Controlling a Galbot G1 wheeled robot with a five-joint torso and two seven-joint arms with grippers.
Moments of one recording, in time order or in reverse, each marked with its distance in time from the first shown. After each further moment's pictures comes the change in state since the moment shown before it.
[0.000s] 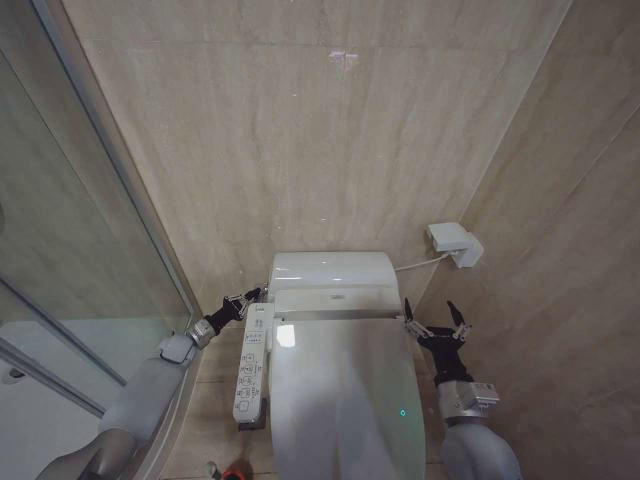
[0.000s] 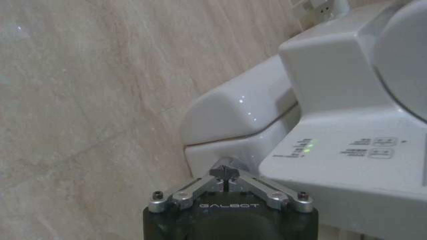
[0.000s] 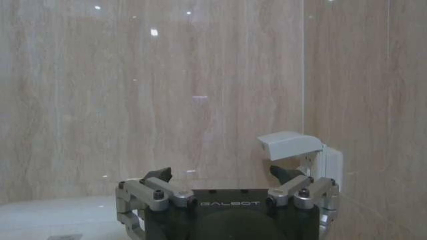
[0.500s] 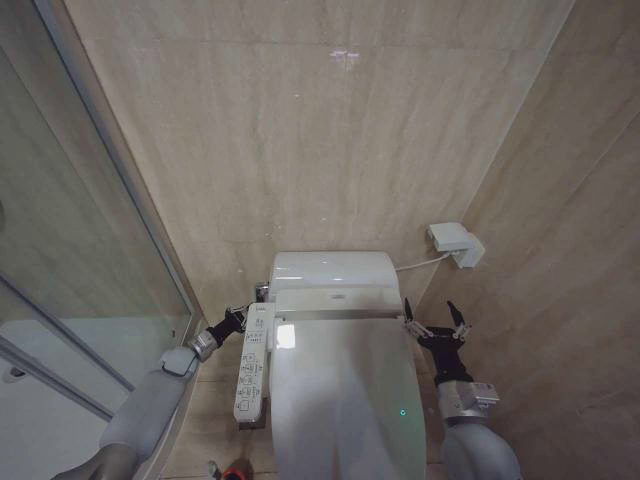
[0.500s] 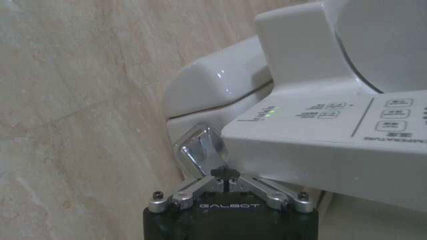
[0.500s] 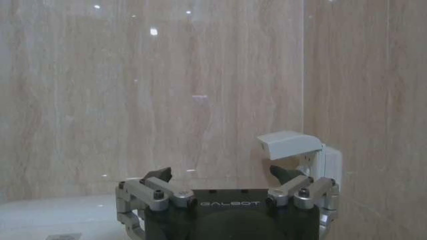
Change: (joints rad) left arm 0.045 -0.013 -0.031 0.000 0.024 0.006 0.002; right arm 0.000 0.000 0.000 0.000 0.000 0.000 0.000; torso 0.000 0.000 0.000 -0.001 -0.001
